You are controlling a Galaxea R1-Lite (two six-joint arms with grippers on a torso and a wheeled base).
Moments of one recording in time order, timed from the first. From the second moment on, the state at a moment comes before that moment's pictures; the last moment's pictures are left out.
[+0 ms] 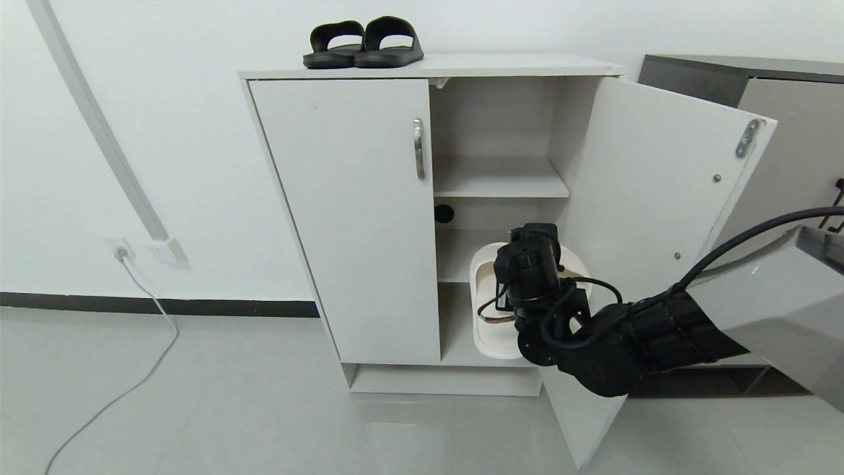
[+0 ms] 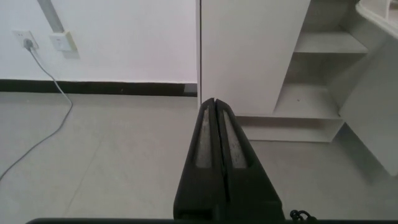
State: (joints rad) left arm 0.08 0.08 0.00 0.00 -0.03 0.03; right arm 0.73 2.14 -1.25 -0.55 -0.86 0.29
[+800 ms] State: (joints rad) left arm 0.08 0.08 0.00 0.00 -0.03 0.03; right arm 0.74 2.16 -1.19 -0.66 -0.75 0.29
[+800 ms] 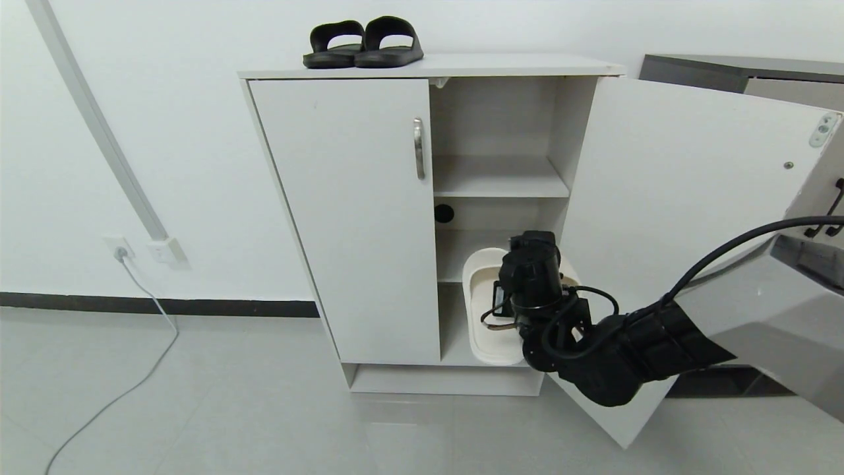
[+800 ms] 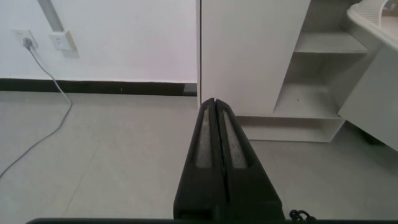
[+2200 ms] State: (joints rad) left arm 0.06 0.08 0.00 0.00 -0.03 0.03; right arm 0.78 2.21 -1.15 -0.71 -0.73 0.28
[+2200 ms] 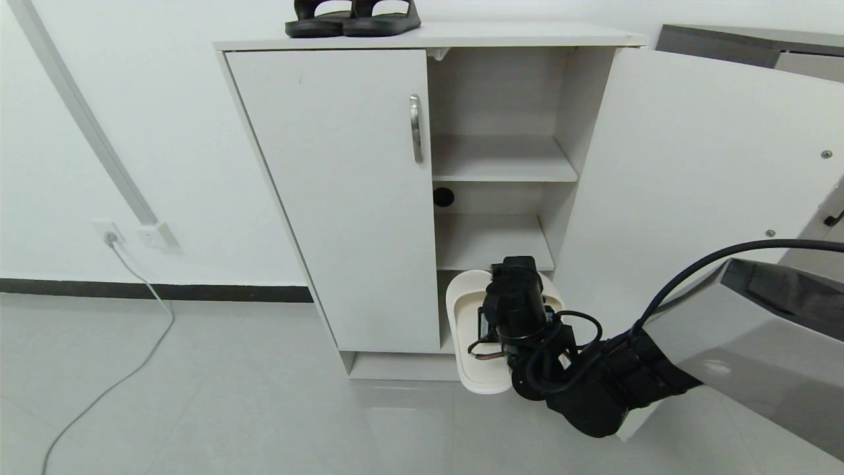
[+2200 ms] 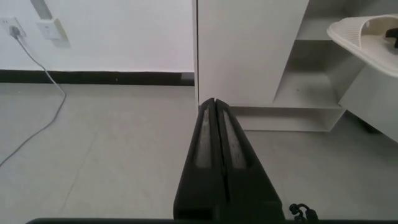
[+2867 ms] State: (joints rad) left arm 0.00 0.01 0.00 0.00 0.04 0.02; right arm 0.78 2.22 -1.08 -0.99 -0.71 0.14
